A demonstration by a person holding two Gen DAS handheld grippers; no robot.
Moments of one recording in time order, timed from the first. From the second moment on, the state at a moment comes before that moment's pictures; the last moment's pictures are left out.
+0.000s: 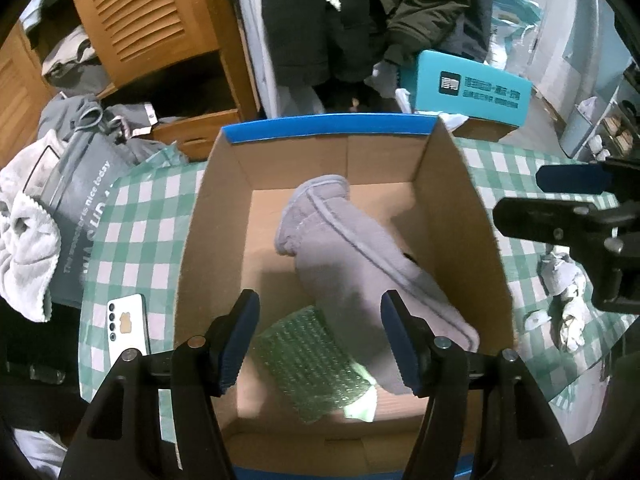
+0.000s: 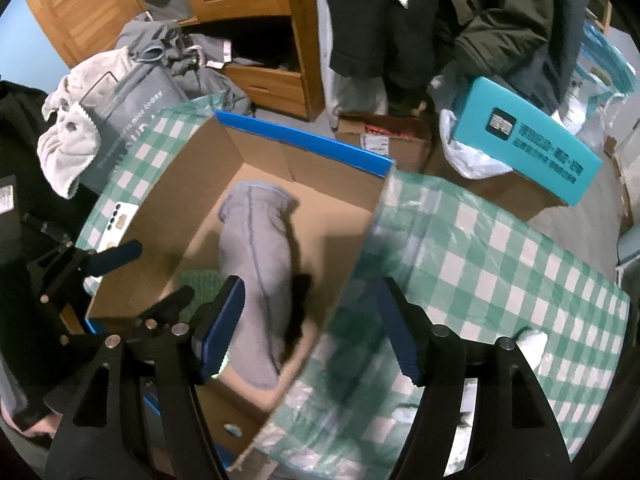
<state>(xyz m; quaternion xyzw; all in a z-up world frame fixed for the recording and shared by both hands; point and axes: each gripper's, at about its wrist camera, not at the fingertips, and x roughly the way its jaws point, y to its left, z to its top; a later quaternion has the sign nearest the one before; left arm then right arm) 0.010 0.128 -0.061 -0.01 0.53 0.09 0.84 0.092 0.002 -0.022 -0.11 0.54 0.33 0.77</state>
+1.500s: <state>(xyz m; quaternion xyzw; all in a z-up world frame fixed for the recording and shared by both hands) 0.050 -0.046 -0.084 0.09 0.56 -0.05 0.82 0.097 -0.203 -0.086 -0.03 0.60 0.19 0.77</state>
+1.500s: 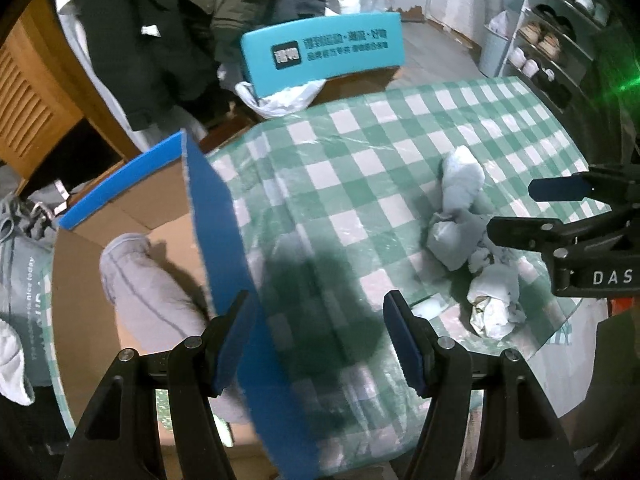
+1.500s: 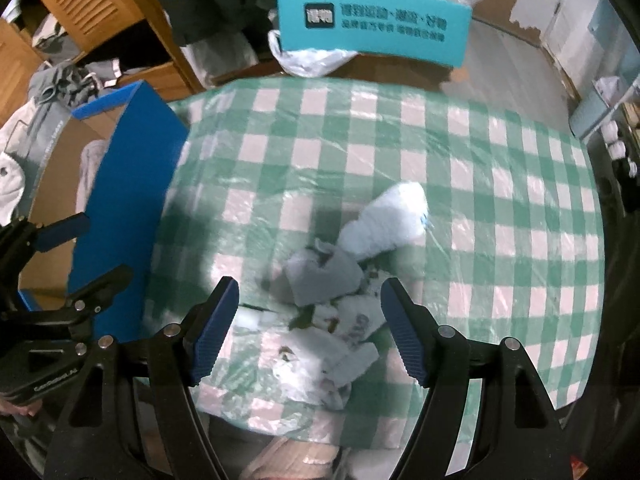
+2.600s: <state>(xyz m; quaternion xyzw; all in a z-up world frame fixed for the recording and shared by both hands) 0.076 -0.110 -0.137 0.13 0.60 -0.09 0.78 0.104 -0.273 -0.173 -0.03 0.68 0.13 0.73</state>
